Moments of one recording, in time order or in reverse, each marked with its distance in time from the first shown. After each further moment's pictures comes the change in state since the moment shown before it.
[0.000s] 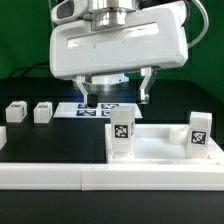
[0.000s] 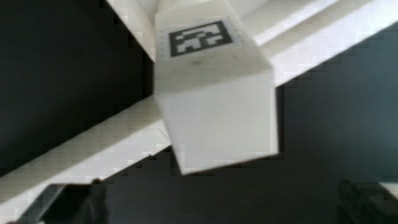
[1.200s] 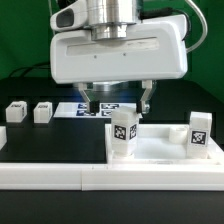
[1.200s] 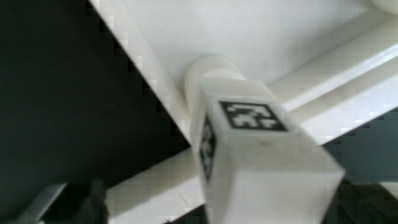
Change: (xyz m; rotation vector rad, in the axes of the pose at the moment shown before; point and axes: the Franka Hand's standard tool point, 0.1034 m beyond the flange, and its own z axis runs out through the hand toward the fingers) arm -0.014 0.011 0.003 -0.043 -0.239 0.025
